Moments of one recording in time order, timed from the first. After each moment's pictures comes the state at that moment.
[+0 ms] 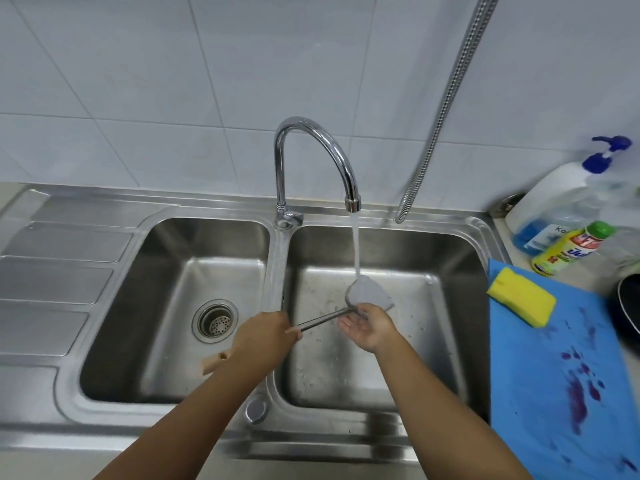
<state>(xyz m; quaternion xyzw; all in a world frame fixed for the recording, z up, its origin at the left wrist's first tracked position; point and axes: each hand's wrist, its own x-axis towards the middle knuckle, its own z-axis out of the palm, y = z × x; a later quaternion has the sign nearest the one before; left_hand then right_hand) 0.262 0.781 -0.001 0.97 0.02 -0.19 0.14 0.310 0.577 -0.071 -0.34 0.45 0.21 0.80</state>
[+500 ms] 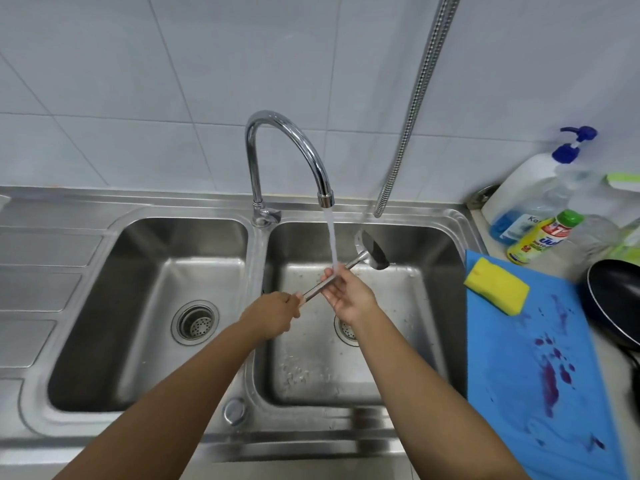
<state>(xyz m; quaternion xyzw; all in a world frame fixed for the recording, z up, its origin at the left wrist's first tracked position) 0.302 0.748 -0.010 0.91 0.01 -0.26 0.31 0.334 0.584 -0.036 -0.36 0.36 0.15 0.85</state>
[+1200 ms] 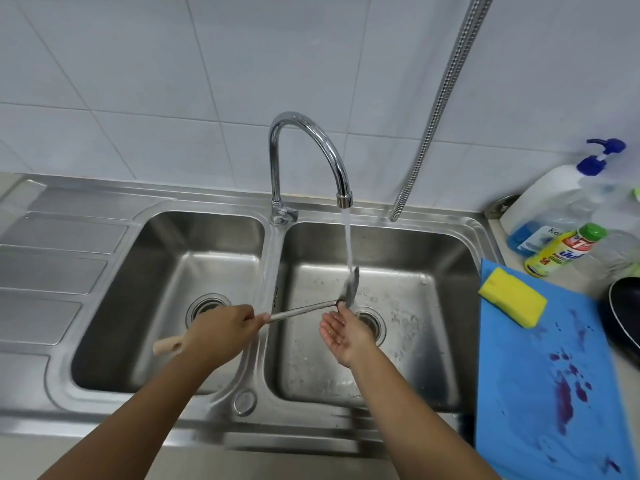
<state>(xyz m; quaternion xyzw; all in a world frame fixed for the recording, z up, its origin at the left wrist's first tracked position) 0.258 0.831 -0.008 0.98 0.00 -0.15 0.12 0.277 0.607 -0.046 -0.38 0.45 0.21 0.78</state>
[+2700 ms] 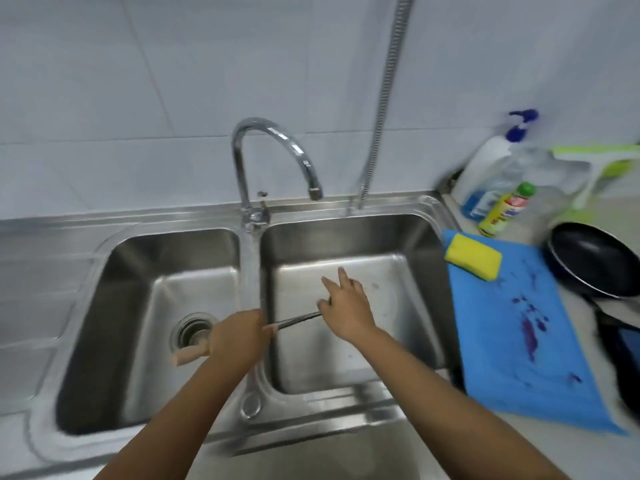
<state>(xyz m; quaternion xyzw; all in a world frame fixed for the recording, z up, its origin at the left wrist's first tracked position) 0.256 0.794 0.011 0.98 -0.02 -0.18 0.07 0.271 0.598 -0.018 -0.97 0.05 0.13 0.21</state>
